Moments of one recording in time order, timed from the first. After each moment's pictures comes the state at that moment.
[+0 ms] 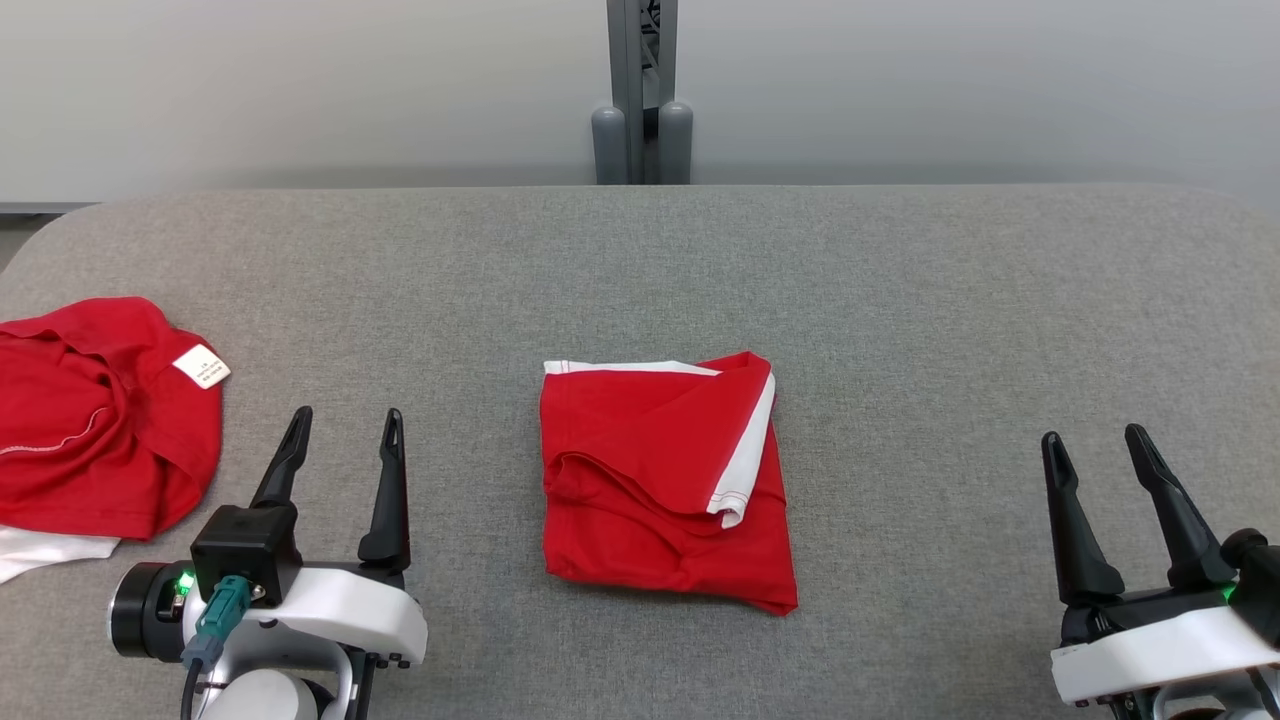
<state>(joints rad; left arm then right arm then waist) -0.16 0.38 -0.46 0.02 -0.48 0.40 -0.17 0.02 -0.09 -0.01 -0.05 0.25 0.13 -0.13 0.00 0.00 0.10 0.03</state>
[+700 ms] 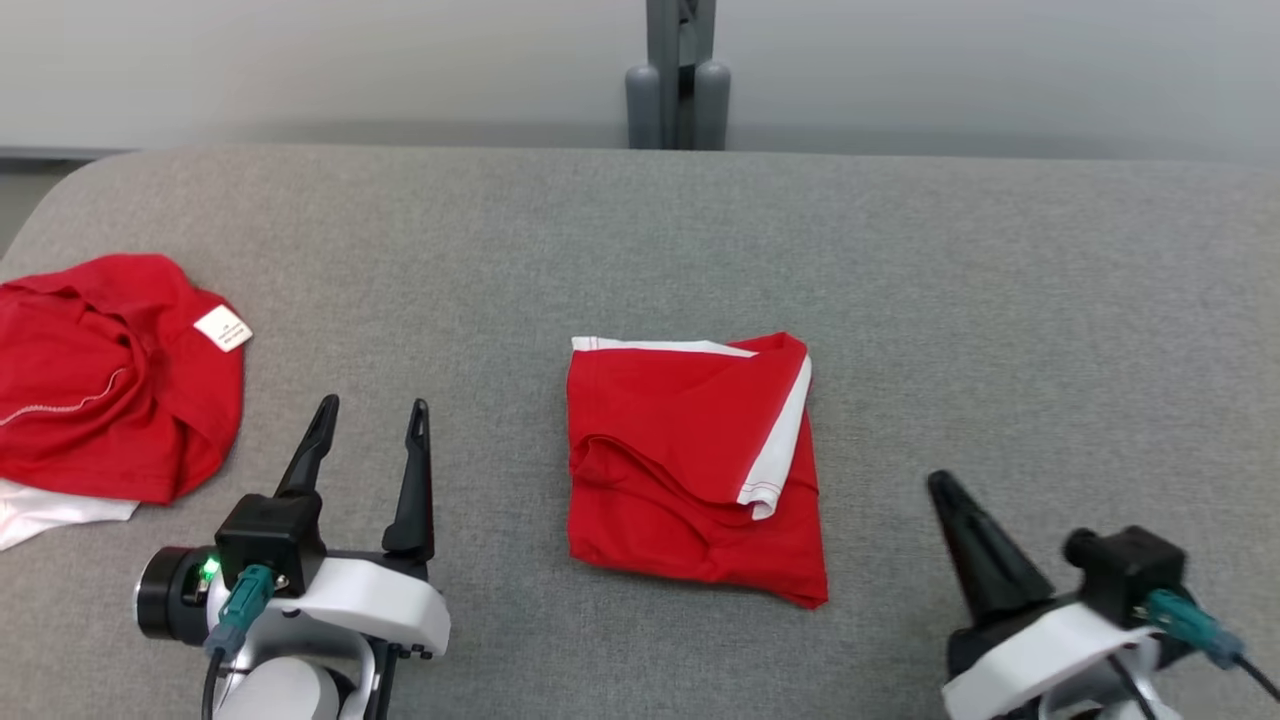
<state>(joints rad) -0.18 0.36 -0.49 0.03 -0.48 0.39 -0.17 -0.03 -0.11 0.18 0.06 0.31 0.13 -0.07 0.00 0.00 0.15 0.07</state>
